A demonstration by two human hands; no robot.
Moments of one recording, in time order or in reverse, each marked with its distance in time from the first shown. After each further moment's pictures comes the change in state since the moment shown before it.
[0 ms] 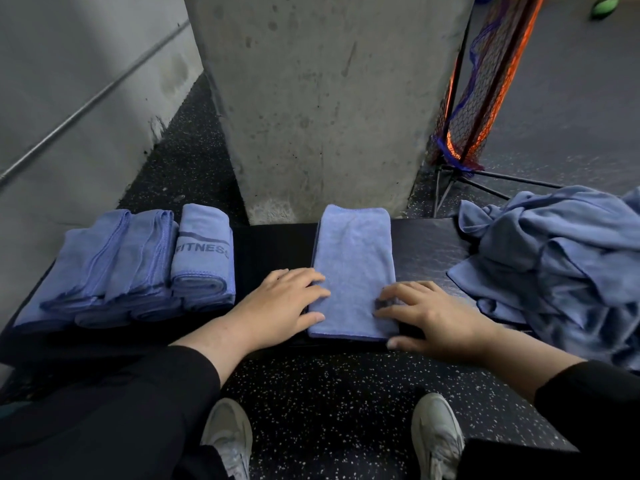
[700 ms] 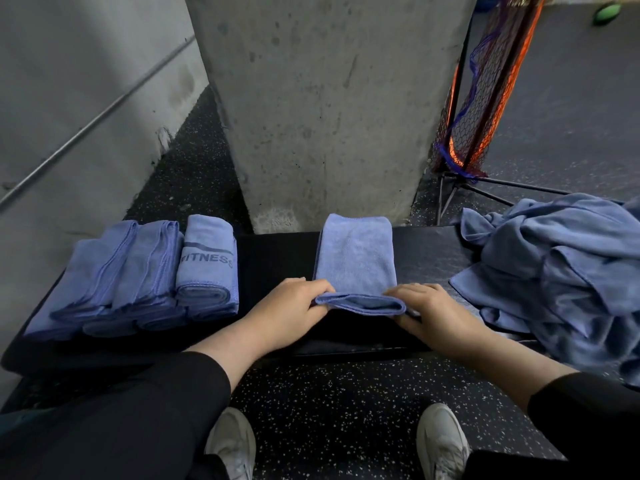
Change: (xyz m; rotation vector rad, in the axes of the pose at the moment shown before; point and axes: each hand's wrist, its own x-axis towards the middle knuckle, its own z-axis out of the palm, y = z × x) left_hand 0.008 0.022 -0.019 -0.409 0.070 -0.153; right_hand 0.012 -0.008 -0.008 0.239 0.154 0.249
